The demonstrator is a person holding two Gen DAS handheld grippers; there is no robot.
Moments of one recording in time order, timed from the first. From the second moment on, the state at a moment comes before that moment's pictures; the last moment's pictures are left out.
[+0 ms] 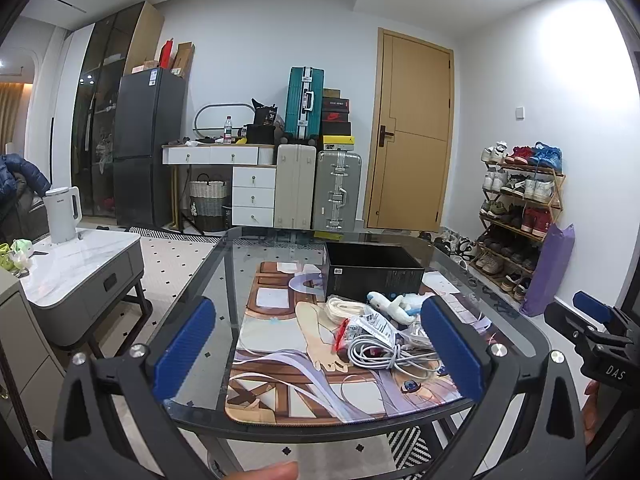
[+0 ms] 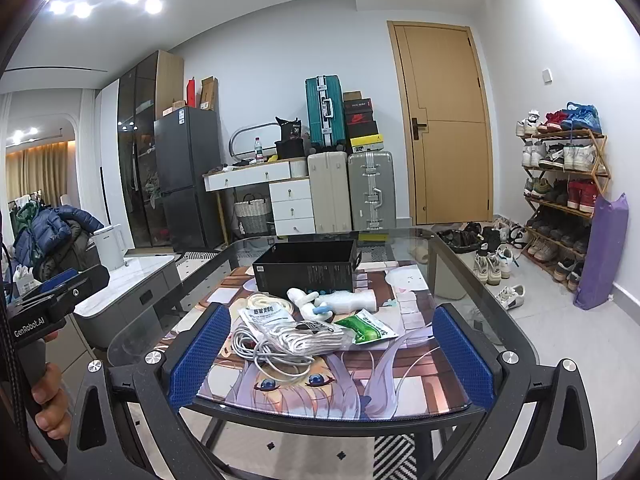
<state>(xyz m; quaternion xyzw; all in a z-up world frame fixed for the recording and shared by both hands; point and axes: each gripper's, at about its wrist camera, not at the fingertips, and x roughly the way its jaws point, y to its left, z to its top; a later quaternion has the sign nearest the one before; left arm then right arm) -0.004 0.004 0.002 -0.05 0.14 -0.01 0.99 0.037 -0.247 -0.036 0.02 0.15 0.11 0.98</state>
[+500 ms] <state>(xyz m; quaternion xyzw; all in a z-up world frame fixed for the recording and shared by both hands) -0.001 0.003 0.003 -0.05 0.14 -0.01 0.99 0.036 -0.246 -0.037 0.02 0.15 0.11 0.98</state>
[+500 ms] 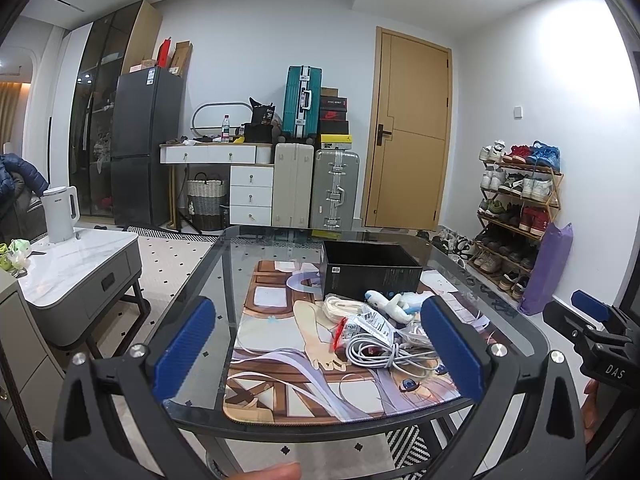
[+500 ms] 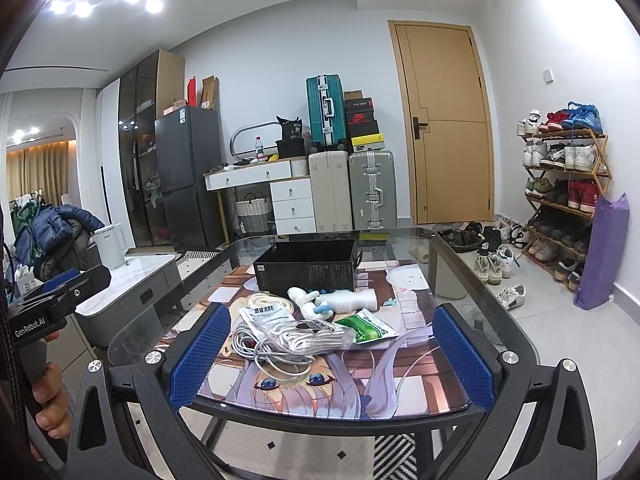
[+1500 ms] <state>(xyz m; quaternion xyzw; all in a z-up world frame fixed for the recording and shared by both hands) 0.003 0.001 -0.003 -0.05 0.15 -0.01 0.99 0.039 -0.245 -0.041 0.02 0.15 0.12 0.98</state>
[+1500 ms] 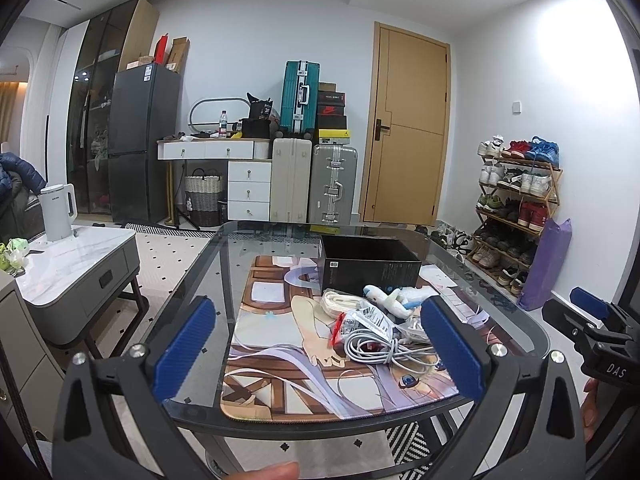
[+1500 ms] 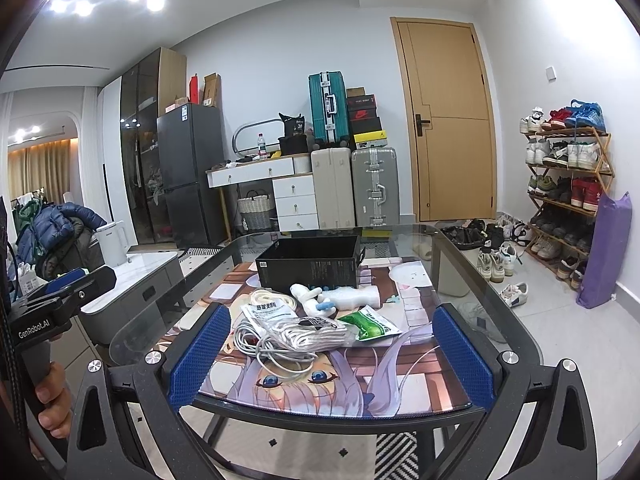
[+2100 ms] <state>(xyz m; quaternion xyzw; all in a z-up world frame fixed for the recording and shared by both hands) 0.003 0.003 -0.005 -0.06 0.17 -0.04 0.98 0.039 -0.244 -0.042 0.02 0.15 0.12 0.98</state>
